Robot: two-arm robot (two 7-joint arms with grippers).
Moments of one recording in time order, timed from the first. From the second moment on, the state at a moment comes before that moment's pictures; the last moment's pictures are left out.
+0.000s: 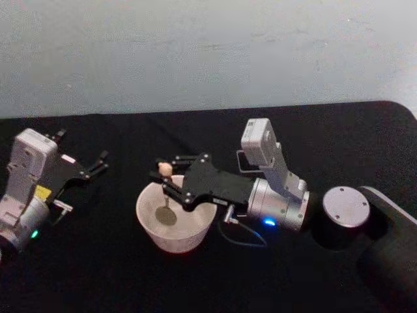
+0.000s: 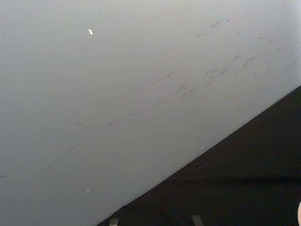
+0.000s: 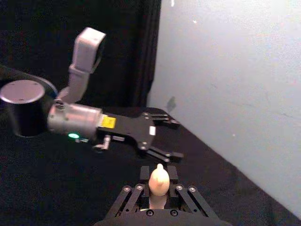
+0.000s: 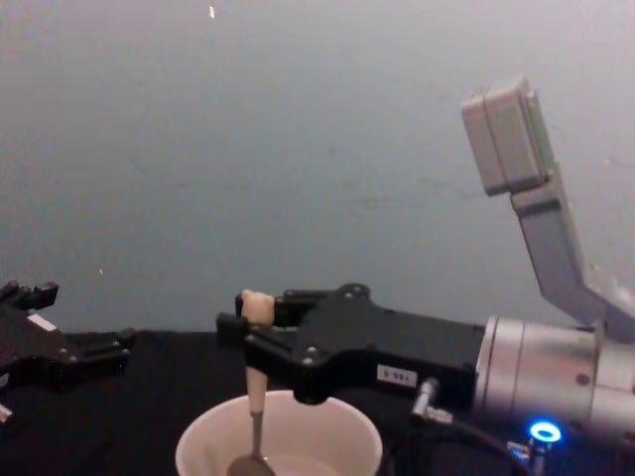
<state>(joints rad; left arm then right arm) -0.20 0.60 0.45 -1.41 -0.25 -0.12 0.03 0.45 0.28 -0.64 -1.23 0.36 -0.23 0.71</state>
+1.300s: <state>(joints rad) -0.20 0.60 0.45 -1.41 -0.25 -0.12 0.03 0.35 0.38 -0.57 -1.36 0.39 -0.20 0.69</state>
